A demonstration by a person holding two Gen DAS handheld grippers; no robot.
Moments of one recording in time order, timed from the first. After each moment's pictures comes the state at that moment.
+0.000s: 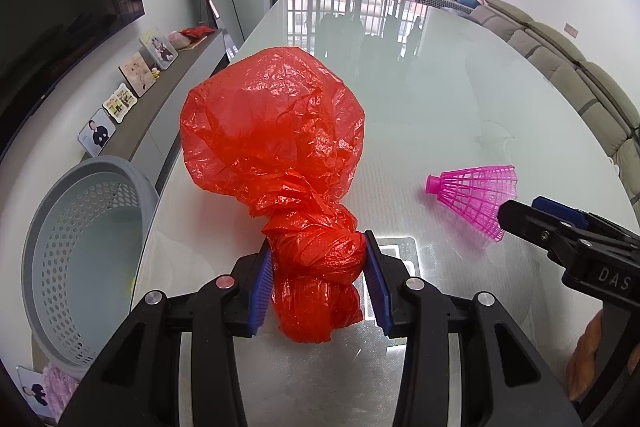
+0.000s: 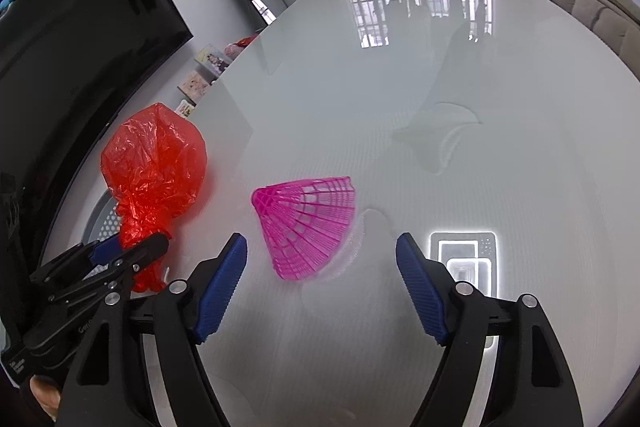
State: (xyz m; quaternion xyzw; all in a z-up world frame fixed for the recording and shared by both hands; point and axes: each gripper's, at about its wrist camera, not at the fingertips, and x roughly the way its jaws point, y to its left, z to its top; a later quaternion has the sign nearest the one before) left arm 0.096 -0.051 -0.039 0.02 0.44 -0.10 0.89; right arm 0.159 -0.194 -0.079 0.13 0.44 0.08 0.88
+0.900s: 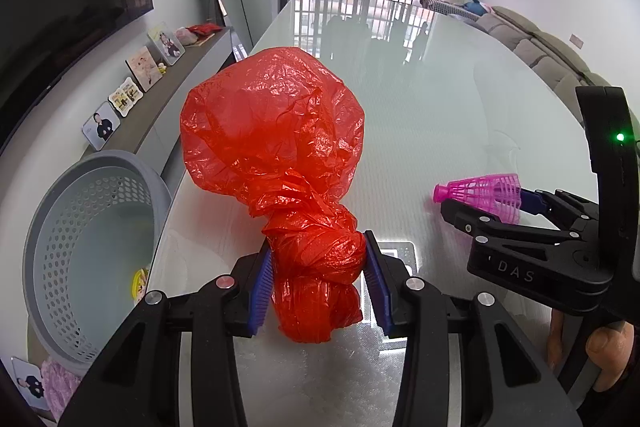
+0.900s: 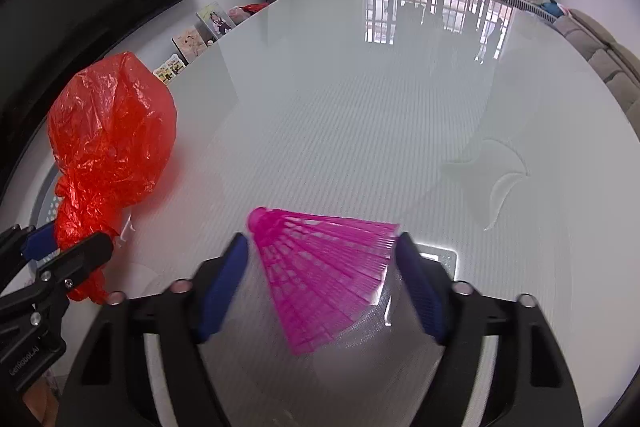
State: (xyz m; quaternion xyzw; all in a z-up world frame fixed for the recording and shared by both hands) left arm 0.093 -0.048 -0.034 0.00 0.44 -0.09 0.89; right arm 0.209 -0.156 -0.092 0.01 0.46 0.06 0.88
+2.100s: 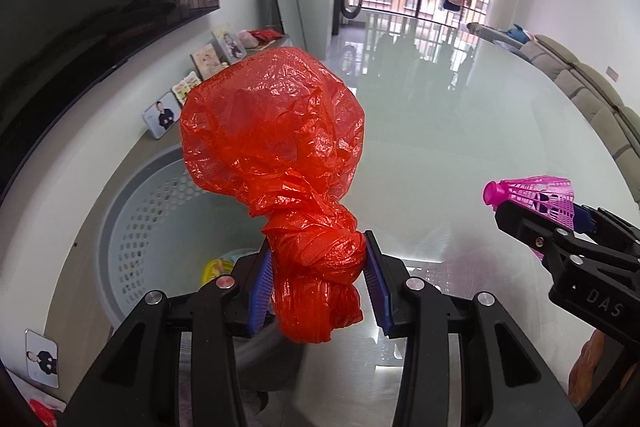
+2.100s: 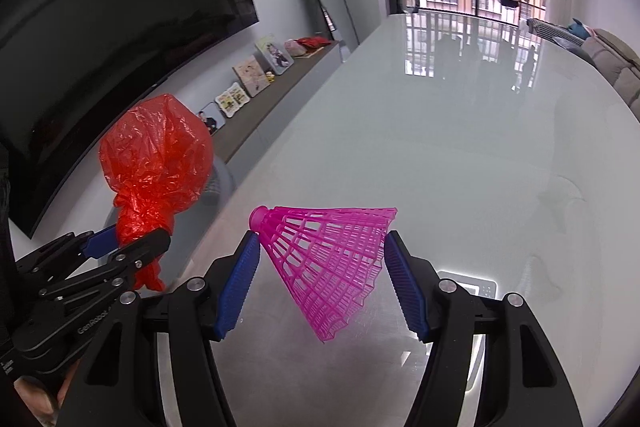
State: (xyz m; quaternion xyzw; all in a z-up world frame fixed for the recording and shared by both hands) left arm 0.060 0.065 -0.013 -0.02 0.42 -0.01 0.91; right arm 0.157 -0.053 -0.046 0.03 0.41 0.15 0.90
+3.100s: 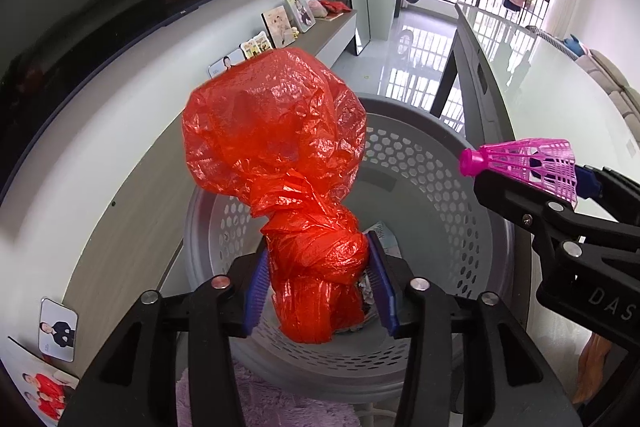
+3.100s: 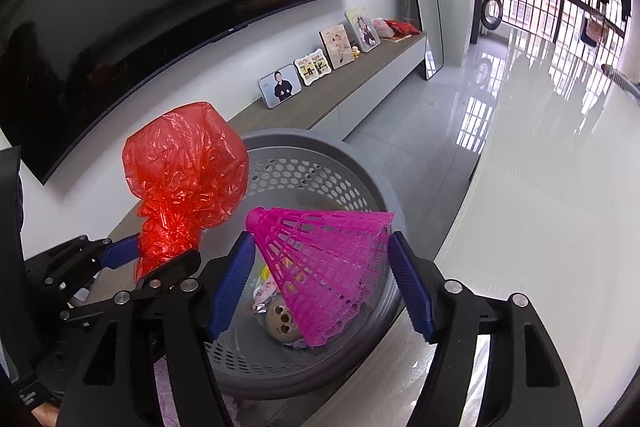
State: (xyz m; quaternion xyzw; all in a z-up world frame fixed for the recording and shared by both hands) left arm 0.086 0.191 -0.056 -0.05 0.46 0.08 0.89; right arm 0.227 0.123 -0.077 -0.06 0.42 0.24 0.87
